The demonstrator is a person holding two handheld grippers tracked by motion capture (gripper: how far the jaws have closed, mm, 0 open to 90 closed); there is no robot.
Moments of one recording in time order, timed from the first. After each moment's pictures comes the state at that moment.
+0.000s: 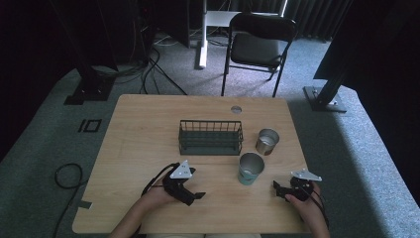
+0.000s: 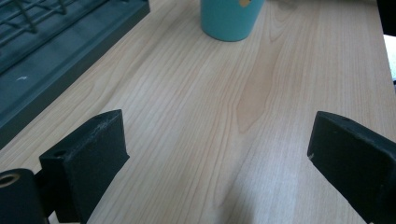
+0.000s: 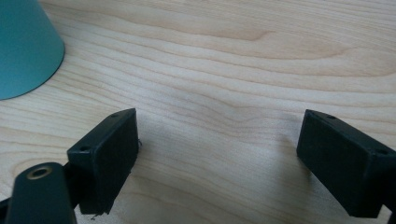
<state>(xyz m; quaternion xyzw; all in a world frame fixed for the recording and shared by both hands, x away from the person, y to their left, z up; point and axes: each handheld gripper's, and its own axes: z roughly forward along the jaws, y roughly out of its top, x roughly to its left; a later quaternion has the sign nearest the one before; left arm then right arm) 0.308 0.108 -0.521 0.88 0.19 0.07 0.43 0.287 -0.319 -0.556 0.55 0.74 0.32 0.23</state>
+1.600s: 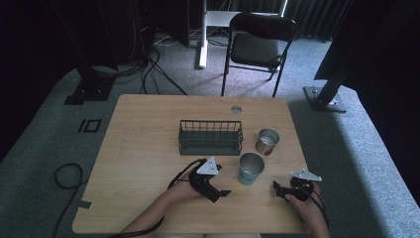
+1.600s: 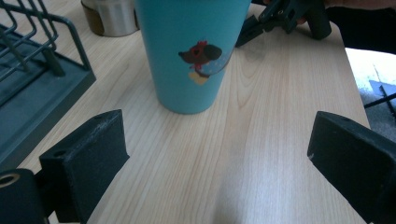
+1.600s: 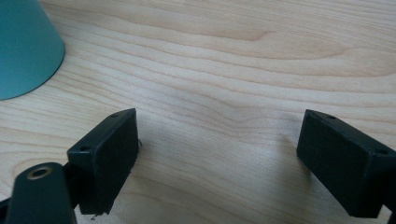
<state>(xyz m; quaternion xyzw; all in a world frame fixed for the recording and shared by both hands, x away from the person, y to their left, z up) 0.322 0.033 -0.513 0.87 0.14 0.04 0.47 0.287 -0.319 -0.556 0.55 0.74 0.32 0.23</state>
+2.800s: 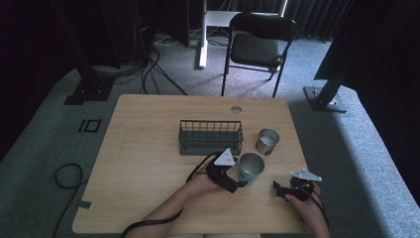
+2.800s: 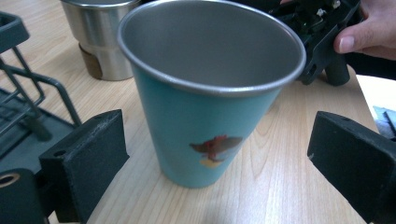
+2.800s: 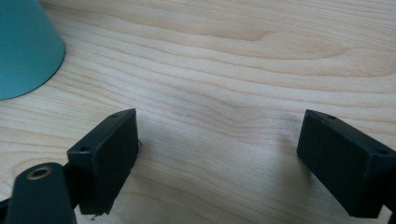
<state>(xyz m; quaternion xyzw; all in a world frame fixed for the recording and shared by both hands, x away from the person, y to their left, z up) 0.345 -0.016 -0.509 0.85 0.15 0.04 0.50 0.287 -0.319 -0.556 0.55 0.74 0.32 0.23</state>
